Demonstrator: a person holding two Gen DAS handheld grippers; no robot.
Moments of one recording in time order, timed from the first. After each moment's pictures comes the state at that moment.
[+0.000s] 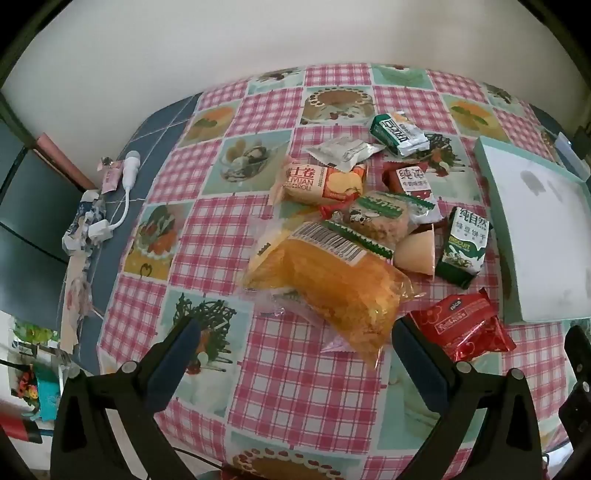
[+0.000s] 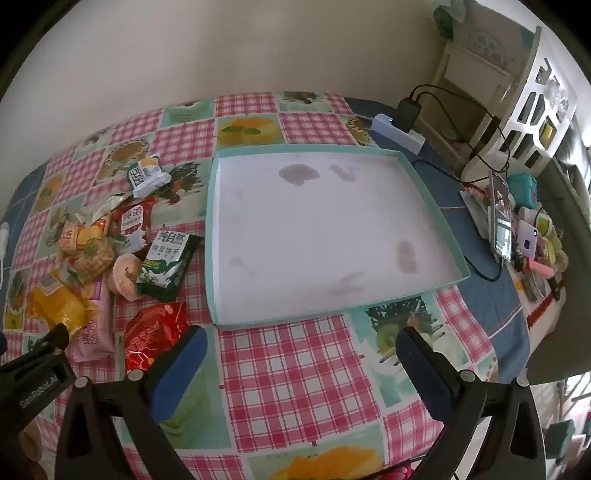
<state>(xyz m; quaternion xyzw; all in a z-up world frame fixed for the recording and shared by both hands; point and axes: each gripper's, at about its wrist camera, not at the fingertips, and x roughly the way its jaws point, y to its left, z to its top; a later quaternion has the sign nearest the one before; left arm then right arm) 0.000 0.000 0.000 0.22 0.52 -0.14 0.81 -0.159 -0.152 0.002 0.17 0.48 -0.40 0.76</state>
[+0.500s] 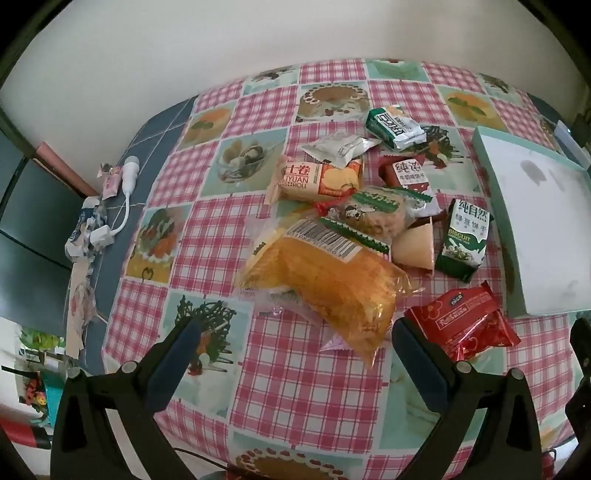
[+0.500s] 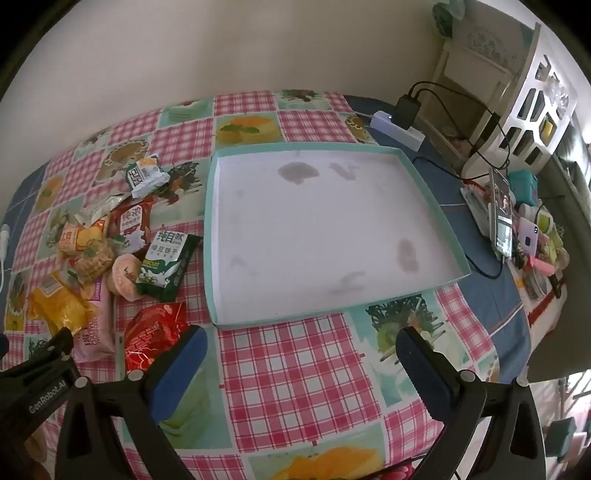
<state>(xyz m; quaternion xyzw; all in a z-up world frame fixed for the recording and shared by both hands) -0.003 -0.003 -0.003 0.25 0.51 -0.14 0.81 -0.158 -0.154 0.001 0.17 0.48 -0.40 0.76</state>
